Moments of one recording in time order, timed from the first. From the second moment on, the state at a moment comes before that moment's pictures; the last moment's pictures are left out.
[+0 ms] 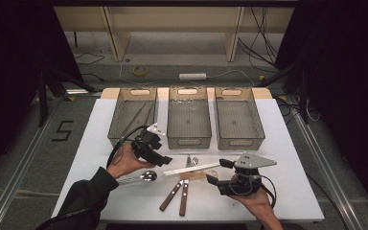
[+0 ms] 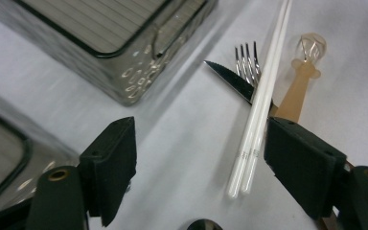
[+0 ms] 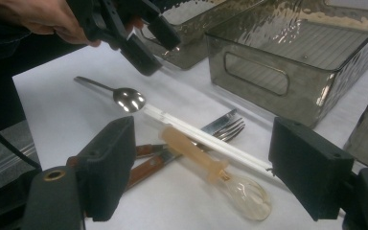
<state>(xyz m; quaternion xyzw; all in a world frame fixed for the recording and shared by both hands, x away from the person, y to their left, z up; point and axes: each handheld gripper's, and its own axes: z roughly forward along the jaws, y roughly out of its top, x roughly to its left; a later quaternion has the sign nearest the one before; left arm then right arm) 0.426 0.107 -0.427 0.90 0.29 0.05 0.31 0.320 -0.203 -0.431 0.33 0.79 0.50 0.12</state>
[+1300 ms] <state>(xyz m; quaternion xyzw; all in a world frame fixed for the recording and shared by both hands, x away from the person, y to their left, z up) 0.426 0.078 -0.461 0.94 0.22 0.00 0.25 0.319 -0.203 -0.431 0.33 0.79 0.50 0.11</state>
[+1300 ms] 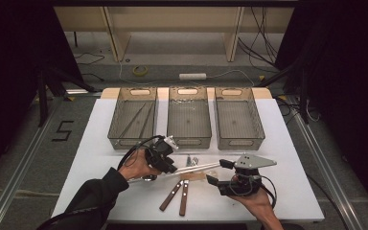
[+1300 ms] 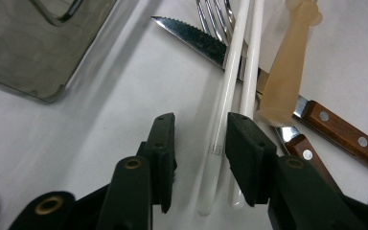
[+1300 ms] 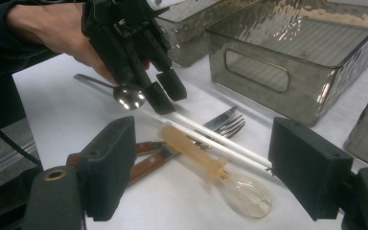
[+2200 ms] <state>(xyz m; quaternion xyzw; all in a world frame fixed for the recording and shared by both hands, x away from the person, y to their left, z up) 0.423 0.072 -0.469 0.95 0.19 0.00 0.24 0.319 -0.203 -0.431 0.33 0.80 0.50 0.11</state>
